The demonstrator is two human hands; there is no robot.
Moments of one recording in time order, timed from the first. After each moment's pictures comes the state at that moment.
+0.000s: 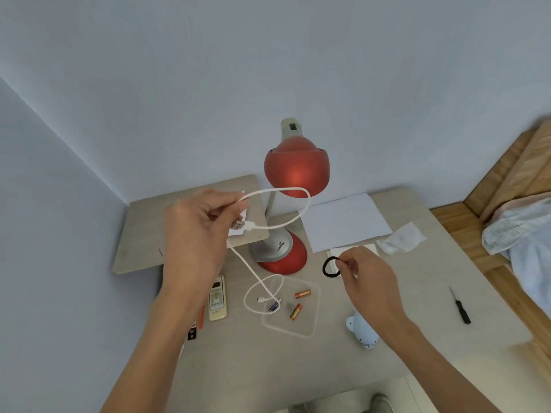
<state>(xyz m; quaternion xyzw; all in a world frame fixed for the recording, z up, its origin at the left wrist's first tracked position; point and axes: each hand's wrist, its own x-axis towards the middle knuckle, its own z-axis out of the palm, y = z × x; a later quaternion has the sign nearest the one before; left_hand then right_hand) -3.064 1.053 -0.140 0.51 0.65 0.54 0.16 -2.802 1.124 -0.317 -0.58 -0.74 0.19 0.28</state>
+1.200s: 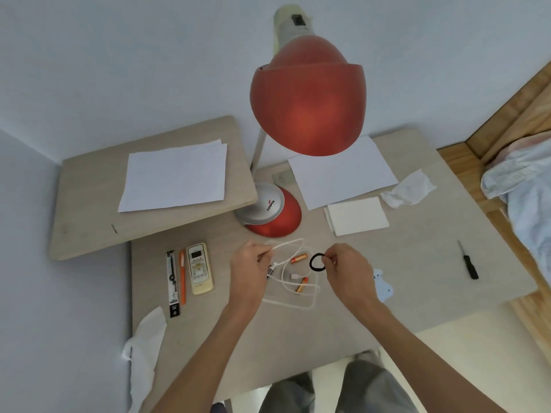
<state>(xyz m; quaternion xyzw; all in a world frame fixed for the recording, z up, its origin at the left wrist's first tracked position) -3.056 1.086 -0.455 0.47 0.75 0.35 0.29 -2.840 1.129 -0.444 -0.67 -0.69 0.26 0.10</state>
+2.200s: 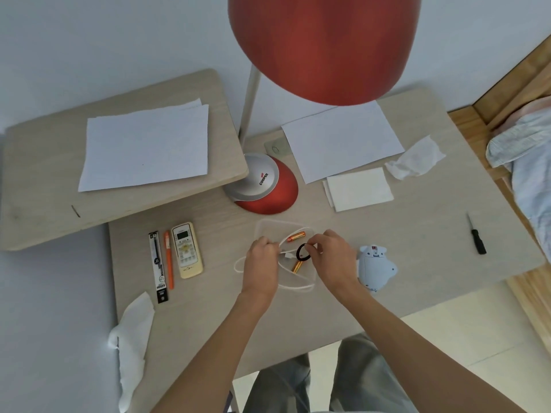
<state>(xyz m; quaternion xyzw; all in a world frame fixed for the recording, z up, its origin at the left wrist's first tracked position) -3.028 1.078 -0.534 0.57 0.77 0.12 0.26 -2.863 1.126 -0.503 -0.67 -0.69 0.27 0.05</state>
